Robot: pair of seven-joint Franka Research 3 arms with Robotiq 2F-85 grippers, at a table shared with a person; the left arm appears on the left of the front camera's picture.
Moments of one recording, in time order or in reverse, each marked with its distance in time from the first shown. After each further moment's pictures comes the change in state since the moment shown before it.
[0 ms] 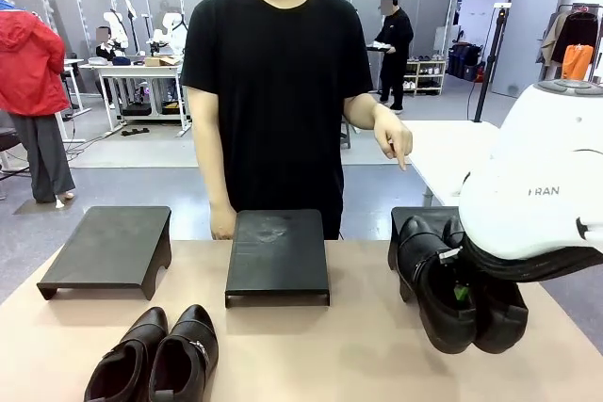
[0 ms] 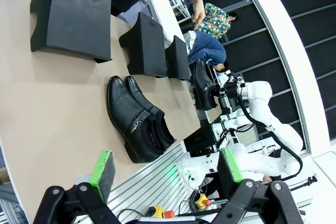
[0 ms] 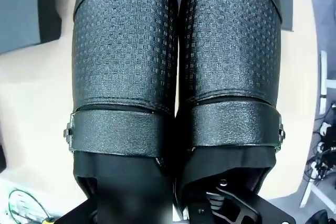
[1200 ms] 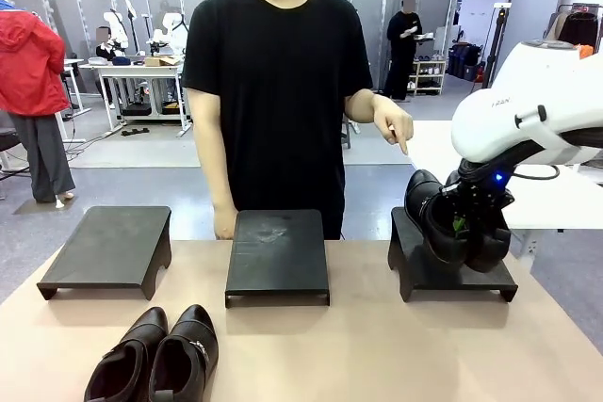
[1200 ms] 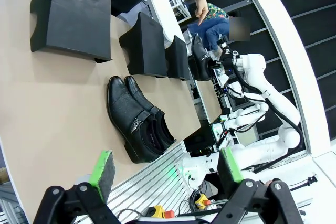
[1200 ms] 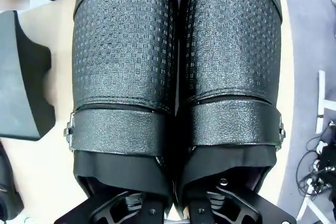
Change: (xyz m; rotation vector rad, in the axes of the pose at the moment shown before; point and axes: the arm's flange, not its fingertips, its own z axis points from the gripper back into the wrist) left arm 0.000 0.000 0.000 0.000 0.000 0.000; right arm 0.162 -0.046 -0.011 0.022 -0.018 -0.026
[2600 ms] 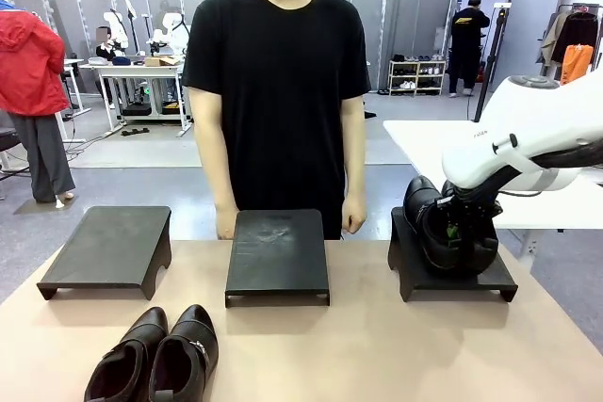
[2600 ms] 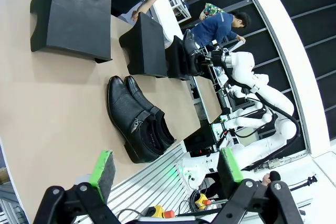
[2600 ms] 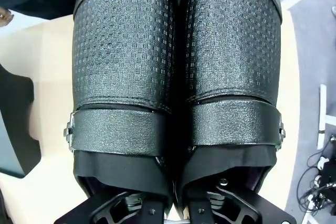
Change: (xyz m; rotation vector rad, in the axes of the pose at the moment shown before) left arm 0.000 0.000 0.000 0.000 0.000 0.000; right arm 0.025 -0.014 -0.059 -0.002 -0.066 0.001
